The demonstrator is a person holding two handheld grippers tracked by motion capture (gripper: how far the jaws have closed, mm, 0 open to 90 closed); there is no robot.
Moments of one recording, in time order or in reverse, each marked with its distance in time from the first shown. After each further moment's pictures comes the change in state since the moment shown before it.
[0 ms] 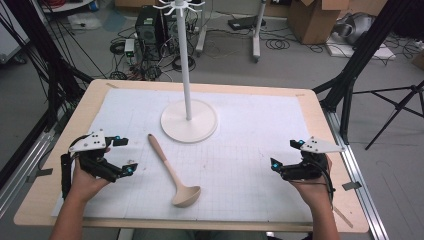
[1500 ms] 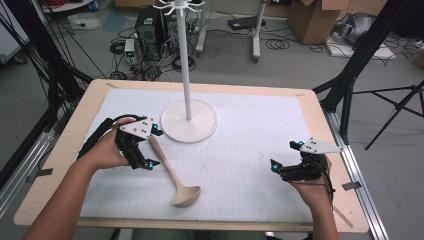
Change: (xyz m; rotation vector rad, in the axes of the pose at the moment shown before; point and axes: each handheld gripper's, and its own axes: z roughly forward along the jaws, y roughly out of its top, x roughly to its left) left arm 0.007 0.073 0.083 0.373 -0.322 0.435; right arm 0.000 -0.004 0.002 0.018 0.004 0.000
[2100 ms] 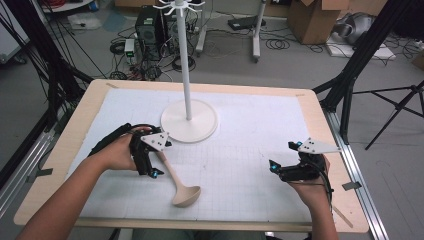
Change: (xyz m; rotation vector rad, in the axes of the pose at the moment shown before) left arm 0.000 0.002 0.042 0.193 -0.121 0.116; right arm 0.001 -0.001 0.005 0.013 0.003 -0.005
